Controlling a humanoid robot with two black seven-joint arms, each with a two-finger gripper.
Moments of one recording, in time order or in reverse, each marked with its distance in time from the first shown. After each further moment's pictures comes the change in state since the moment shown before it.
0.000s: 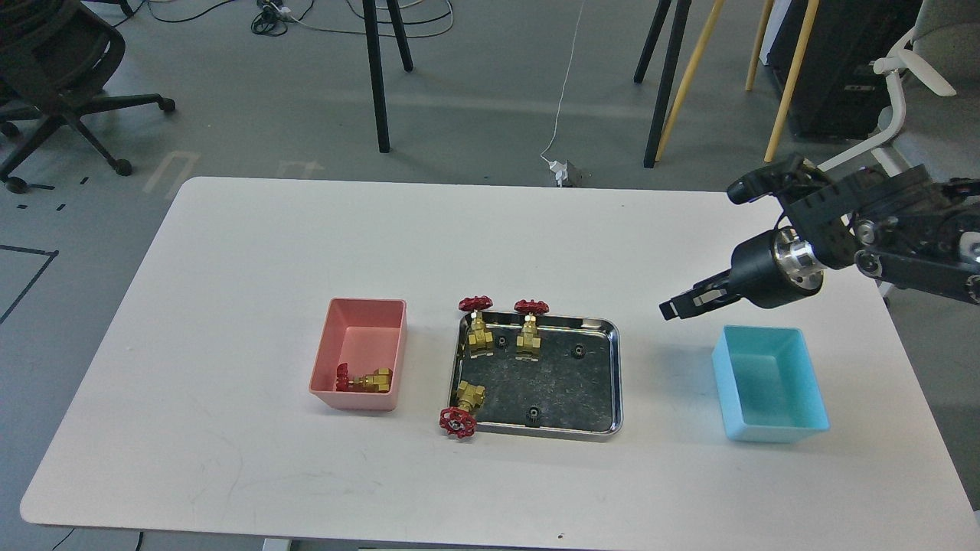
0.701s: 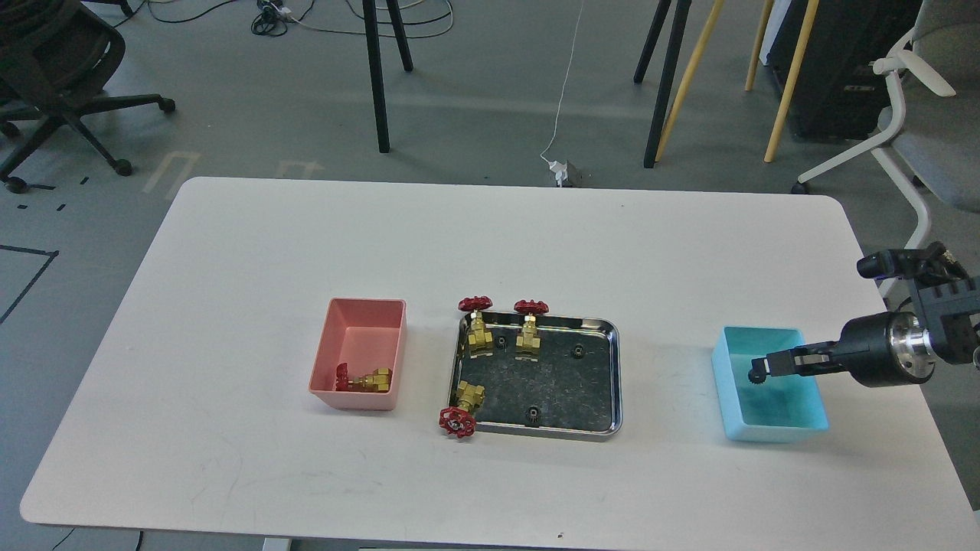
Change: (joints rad) left arm -0.002 -0.010 0.000 0.000 0.002 0.001 0.007; right arm -0.263 -0.148 0.081 -0.007 0.000 -0.098 -0.021
